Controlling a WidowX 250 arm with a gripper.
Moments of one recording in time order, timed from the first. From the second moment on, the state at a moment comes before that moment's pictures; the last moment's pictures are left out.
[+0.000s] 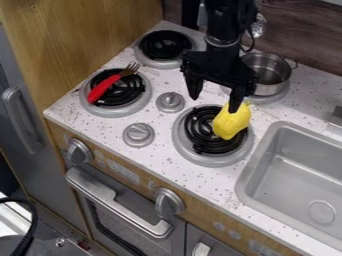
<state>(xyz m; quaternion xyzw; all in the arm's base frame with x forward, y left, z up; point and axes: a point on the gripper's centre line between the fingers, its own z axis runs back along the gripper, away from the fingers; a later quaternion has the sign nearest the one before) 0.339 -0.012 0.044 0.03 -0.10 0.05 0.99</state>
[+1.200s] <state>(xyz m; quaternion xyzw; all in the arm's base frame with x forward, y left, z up) 0.371 0.198 -0.010 0.06 -0.04 0.10 0.99</state>
